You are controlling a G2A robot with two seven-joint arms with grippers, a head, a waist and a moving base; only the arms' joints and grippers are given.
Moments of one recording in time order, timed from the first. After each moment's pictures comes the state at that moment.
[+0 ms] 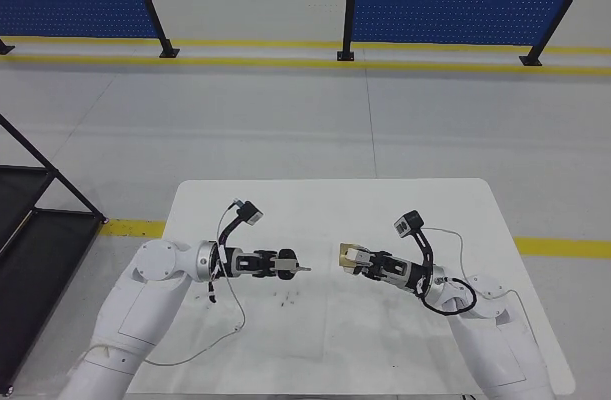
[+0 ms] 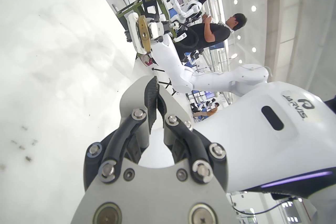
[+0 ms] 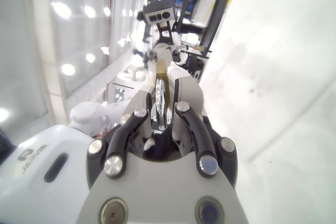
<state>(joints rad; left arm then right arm) 1.32 -1.07 -1.34 -1.52 -0.43 -0.40 -1.32 -1.35 -1.23 1.26 -1.51 0.38 -0.28 1.08</state>
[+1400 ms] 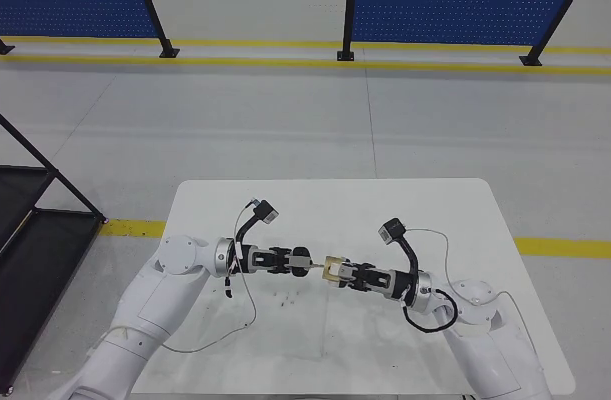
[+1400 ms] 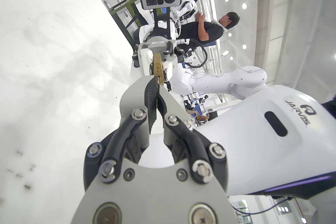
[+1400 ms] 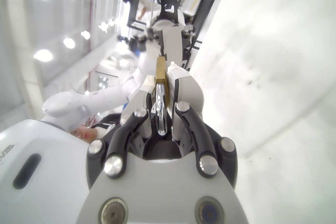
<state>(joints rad) 1.22 -1.08 -1.19 -1.38 -0.49 -0.48 -1.30 -1.37 -1.20 1.18 -1.62 0.25 -0.27 1.02</state>
